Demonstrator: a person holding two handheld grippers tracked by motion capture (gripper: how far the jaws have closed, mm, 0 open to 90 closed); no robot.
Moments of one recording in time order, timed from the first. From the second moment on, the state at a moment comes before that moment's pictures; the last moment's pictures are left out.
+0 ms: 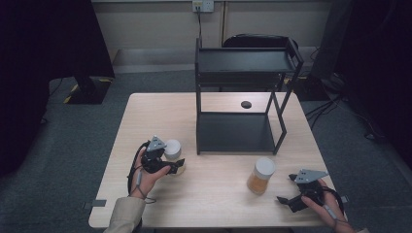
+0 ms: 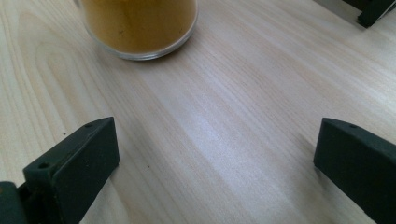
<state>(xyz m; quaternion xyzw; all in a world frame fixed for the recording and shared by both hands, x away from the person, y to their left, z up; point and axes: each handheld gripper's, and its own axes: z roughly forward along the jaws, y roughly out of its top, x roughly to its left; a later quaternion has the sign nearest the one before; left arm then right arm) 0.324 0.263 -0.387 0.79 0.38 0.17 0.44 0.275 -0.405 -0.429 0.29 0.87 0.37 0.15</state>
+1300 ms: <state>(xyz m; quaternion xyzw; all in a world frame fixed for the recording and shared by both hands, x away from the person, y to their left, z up) 0.335 0.257 -0.375 0.81 0.35 0.16 0.44 0.275 -0.405 -0.429 0.29 0.87 0.37 0.15</state>
